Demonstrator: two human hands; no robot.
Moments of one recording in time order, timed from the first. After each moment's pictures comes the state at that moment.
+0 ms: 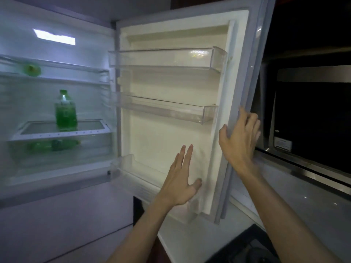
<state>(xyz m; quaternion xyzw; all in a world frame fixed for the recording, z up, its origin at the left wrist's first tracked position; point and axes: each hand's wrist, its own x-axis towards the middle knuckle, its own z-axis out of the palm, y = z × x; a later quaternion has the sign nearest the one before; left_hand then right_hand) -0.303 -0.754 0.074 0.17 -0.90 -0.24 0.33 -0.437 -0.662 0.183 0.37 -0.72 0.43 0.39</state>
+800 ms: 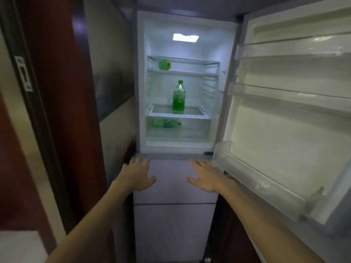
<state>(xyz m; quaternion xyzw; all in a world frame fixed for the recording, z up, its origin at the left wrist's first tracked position) 0.106 -0.816 0.046 0.62 -0.78 -0.02 0.03 -0.145 -0.795 0.052 0.78 -0.63 0.01 -0.05</state>
